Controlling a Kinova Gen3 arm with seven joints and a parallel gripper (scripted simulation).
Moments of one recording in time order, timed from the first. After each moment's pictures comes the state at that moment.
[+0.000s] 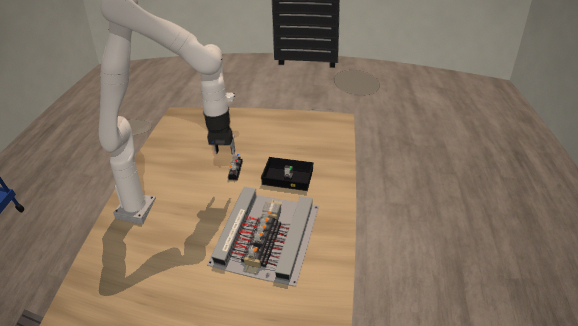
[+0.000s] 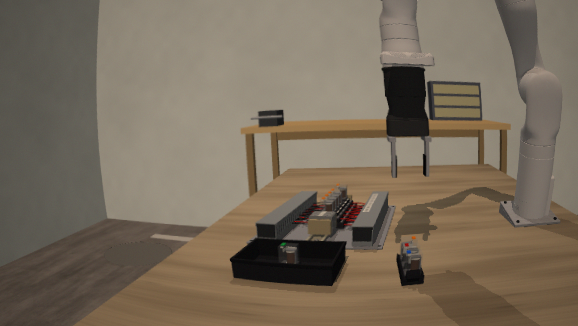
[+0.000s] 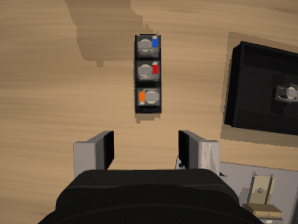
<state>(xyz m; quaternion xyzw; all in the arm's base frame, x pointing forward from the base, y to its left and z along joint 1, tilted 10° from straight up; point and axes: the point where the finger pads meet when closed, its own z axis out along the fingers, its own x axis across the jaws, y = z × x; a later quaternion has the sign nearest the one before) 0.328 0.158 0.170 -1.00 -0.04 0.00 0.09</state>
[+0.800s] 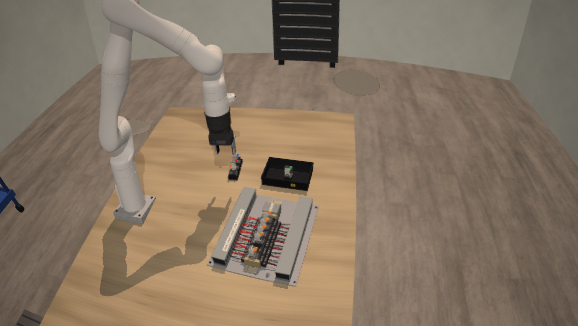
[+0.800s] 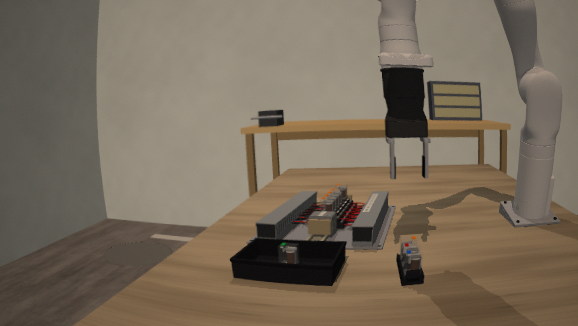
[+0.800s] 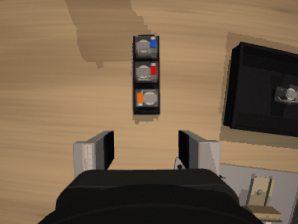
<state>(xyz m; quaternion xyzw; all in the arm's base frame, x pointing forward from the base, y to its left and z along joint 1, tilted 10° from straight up) 0.330 0.160 0.168 -1.00 -0.04 0.00 0.09</state>
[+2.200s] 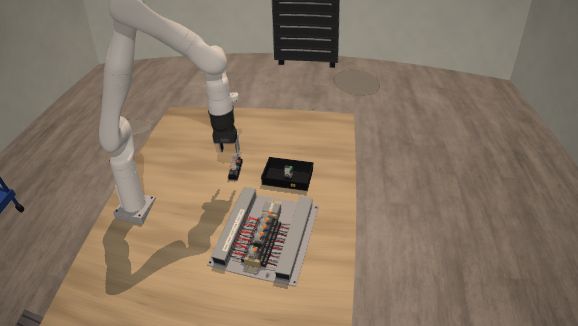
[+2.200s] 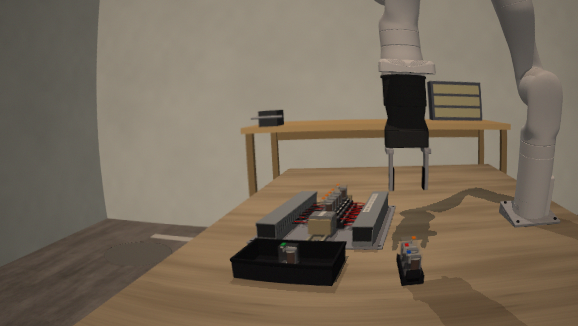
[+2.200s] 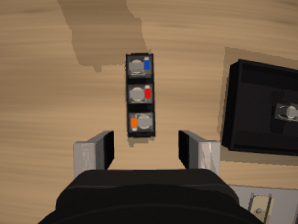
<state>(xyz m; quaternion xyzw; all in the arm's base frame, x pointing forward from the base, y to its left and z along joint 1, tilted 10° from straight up) 0.333 0.190 0.160 -1.00 -0.03 -0.01 0.09</state>
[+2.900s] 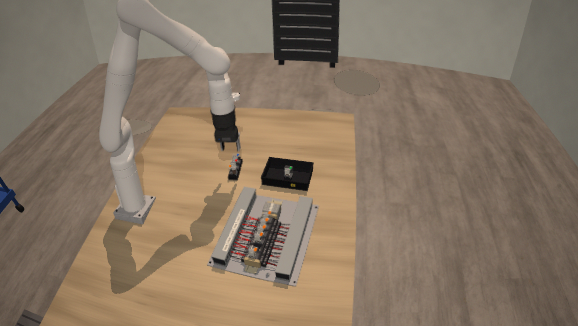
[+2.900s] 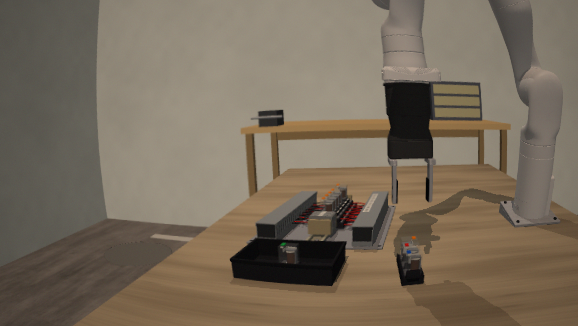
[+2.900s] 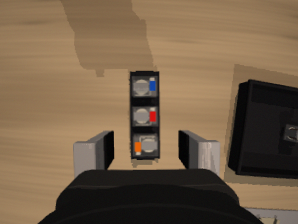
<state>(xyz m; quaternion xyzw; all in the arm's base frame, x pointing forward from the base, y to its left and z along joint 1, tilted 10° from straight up) 0.327 0.216 0.150 -1.00 -0.04 0.00 0.09</state>
